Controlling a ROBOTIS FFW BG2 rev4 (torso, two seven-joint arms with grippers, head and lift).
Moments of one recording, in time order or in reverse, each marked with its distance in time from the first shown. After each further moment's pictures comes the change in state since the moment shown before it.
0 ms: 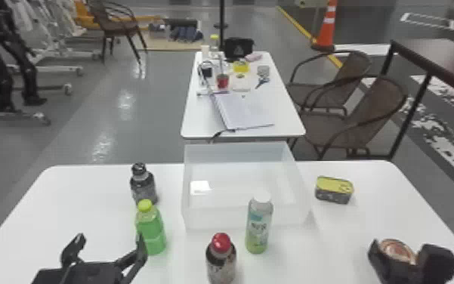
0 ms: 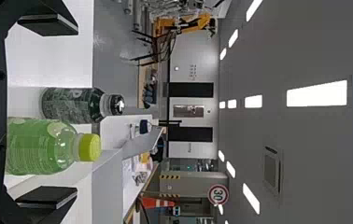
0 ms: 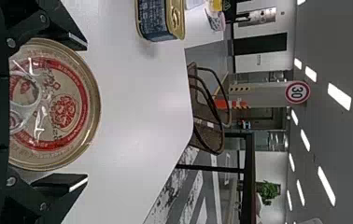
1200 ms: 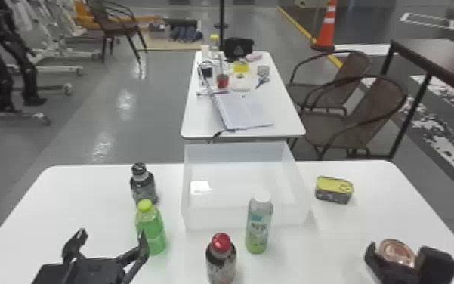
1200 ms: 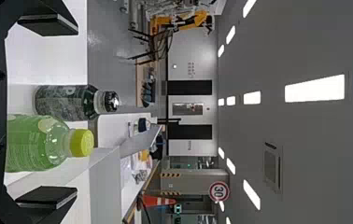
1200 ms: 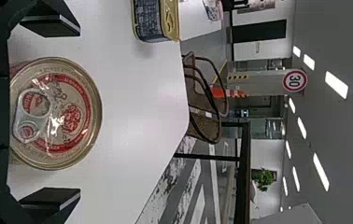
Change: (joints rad) left arm -0.001 0.000 -0.004 -0.028 -0.025 0.023 0.000; right arm 0.074 0.021 0.001 -0.143 0.028 0.054 -0.107
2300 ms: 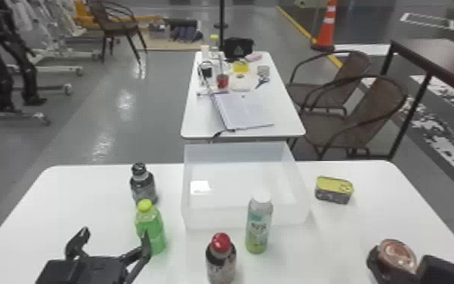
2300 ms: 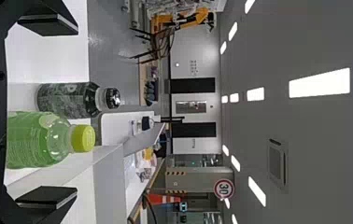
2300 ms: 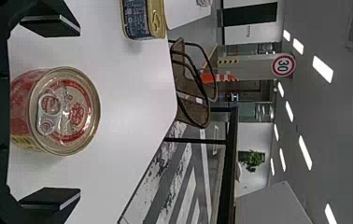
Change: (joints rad) left arm 0.003 0.000 -0.008 -0.027 -0.025 0.041 0.002; right arm 0.105 0.000 0.034 -0.171 0.025 0.008 -0.157
